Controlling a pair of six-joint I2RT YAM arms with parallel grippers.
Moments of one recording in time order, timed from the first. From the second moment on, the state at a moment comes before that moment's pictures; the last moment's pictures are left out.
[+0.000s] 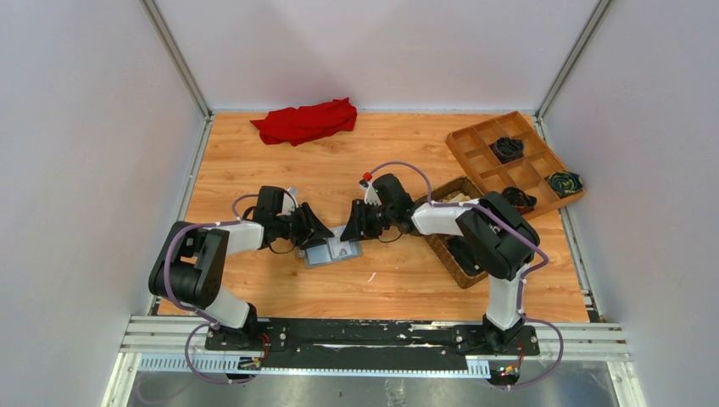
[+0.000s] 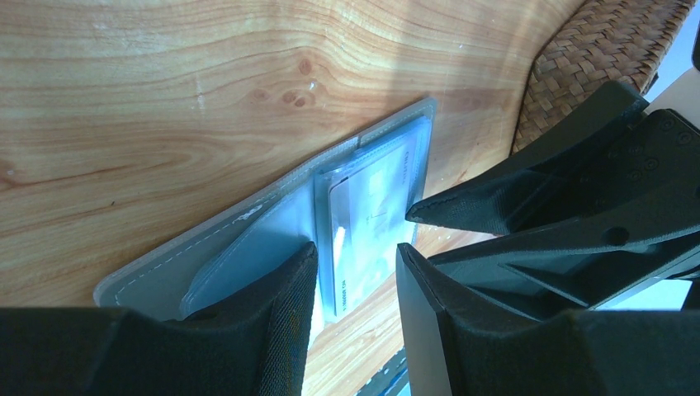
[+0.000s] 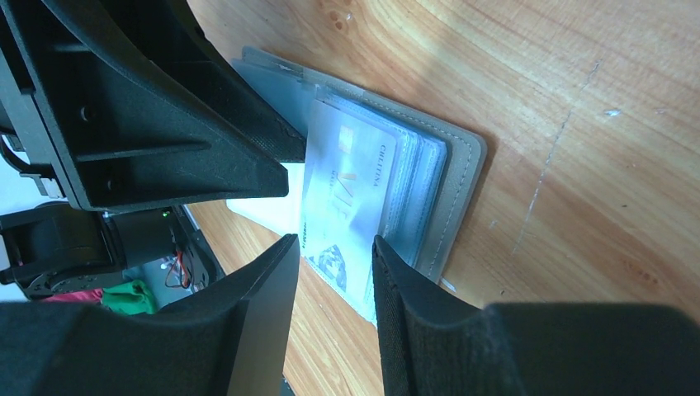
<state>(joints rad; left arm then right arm) -0.21 1.53 0.53 0.13 0.62 -0.81 0.72 1.89 1.00 0.18 -0.55 0.68</state>
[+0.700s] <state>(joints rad) -0.21 1.53 0.51 0.13 0.61 -0.81 0.72 1.94 1.01 0.26 -0.65 0.73</state>
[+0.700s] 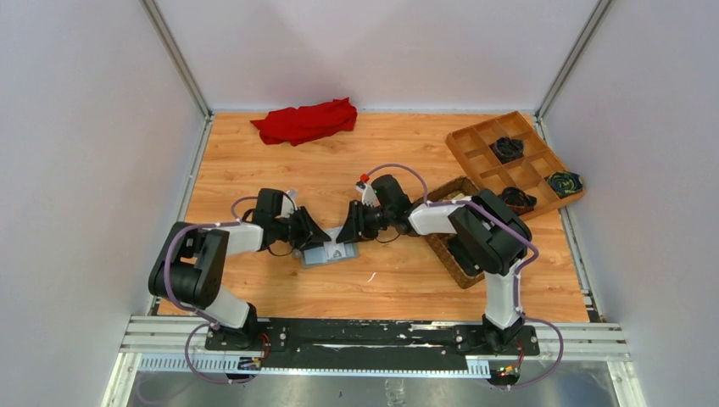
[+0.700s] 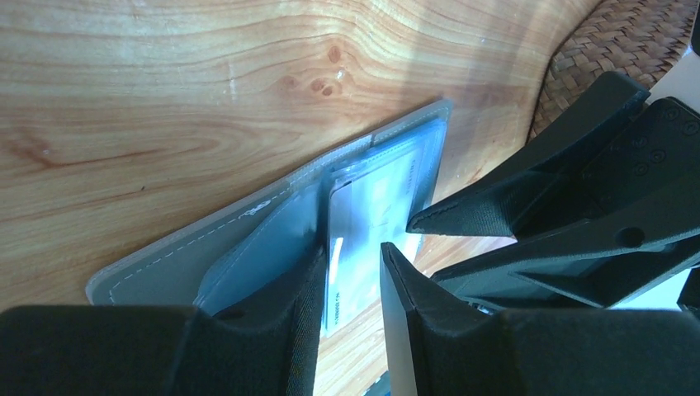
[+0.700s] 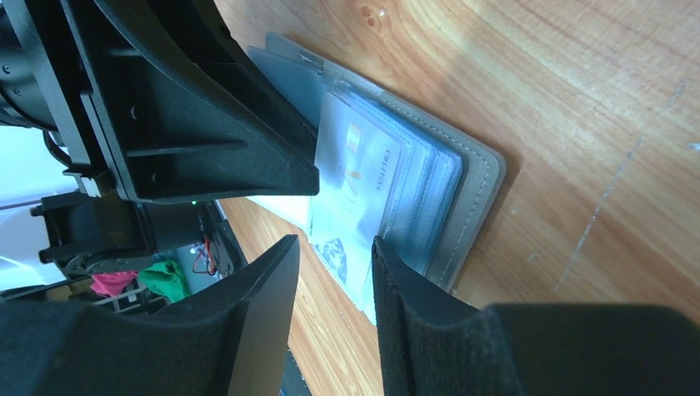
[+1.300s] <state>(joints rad) -0.17 1.50 0.49 0.12 0.66 -0.70 0.71 2.00 1.01 0.37 -0.73 0.81</state>
